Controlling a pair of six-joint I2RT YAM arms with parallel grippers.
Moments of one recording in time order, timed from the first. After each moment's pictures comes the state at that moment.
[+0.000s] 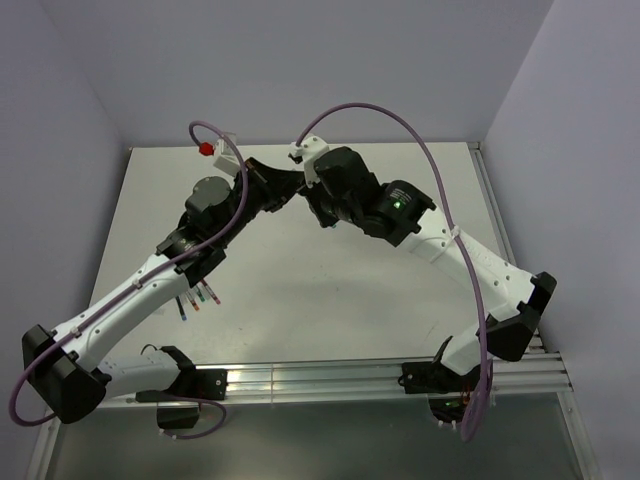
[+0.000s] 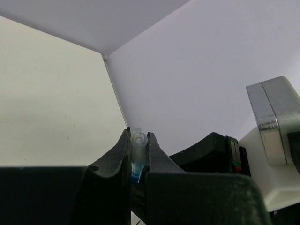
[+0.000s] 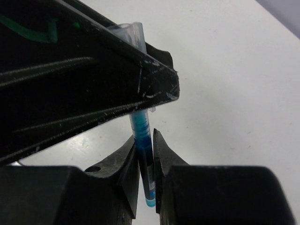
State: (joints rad) left arm -0.72 1.16 1.06 0.14 -0.04 -0.99; right arm 0.89 1.50 1.72 -0.82 0.22 0.06
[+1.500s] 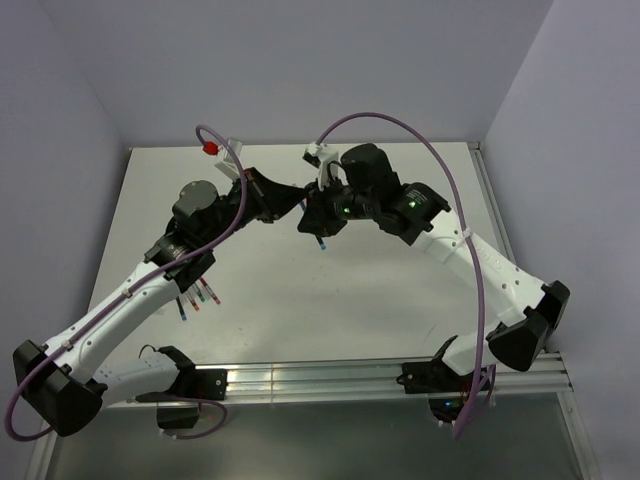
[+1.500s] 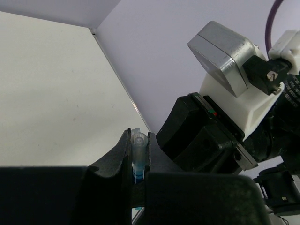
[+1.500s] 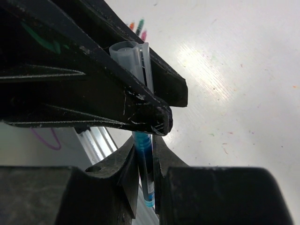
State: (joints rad) left arm -0.66 1.10 1.03 0.09 0.20 -0.84; right arm 0.75 1.43 1.56 -0.69 -0.32 0.19
